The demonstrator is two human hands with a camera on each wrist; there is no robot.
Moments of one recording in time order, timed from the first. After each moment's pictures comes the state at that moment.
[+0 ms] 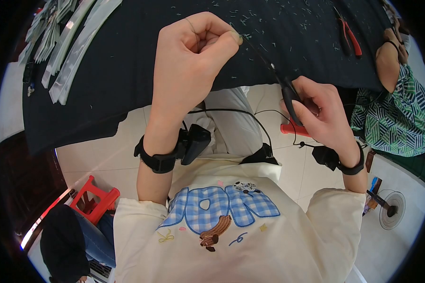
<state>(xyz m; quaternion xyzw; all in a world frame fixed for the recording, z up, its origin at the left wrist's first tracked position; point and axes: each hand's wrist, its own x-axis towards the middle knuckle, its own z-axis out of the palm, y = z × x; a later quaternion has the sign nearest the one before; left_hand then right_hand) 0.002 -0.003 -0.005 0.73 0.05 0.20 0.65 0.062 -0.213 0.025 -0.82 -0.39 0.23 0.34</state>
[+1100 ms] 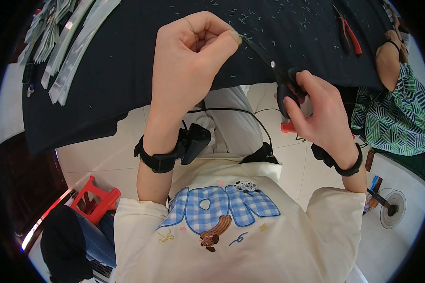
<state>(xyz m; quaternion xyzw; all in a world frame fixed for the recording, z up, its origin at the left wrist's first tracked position) 0.002 -0.003 -0.004 0.73 0.06 0.19 0.65 0.053 -0.209 0.019 -0.87 -0.44 0.03 0.21</state>
